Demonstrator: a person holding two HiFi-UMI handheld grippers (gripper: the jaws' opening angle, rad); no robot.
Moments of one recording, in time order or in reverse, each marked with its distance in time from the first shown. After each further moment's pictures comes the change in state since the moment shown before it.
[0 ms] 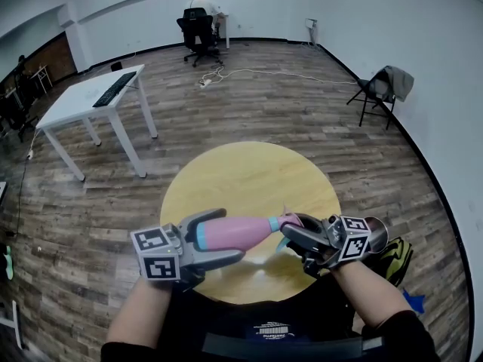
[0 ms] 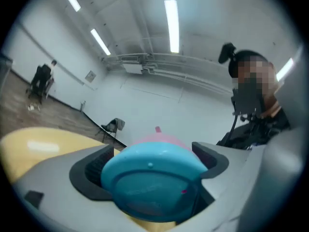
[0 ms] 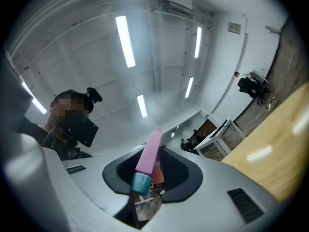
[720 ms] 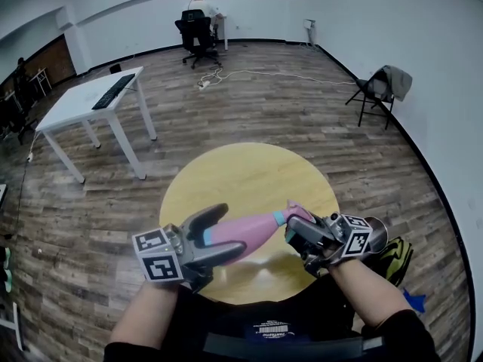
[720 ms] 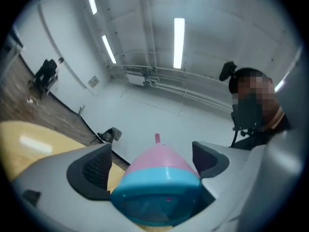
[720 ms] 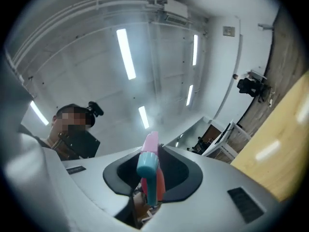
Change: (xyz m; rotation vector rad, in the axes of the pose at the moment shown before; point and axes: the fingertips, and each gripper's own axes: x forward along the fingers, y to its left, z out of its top) left arm 0.006 -0.007 0.027 -0.068 -0.178 -0.032; right arm -0.009 0.000 0.025 0.057 -0.138 0.035
